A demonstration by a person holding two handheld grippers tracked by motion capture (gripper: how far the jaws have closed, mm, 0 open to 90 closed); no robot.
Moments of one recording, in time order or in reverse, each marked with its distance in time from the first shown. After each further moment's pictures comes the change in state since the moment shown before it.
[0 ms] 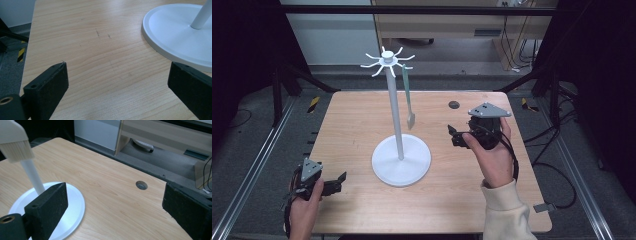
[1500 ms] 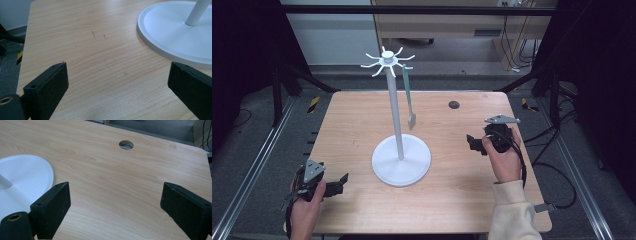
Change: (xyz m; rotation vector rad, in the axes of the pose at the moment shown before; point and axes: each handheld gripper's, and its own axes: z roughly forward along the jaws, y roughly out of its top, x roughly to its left) left arm -0.006 0.001 -0.001 0.009 -0.010 0.037; right arm -0.058 -0.072 0.041 0.177 -0.056 0.142
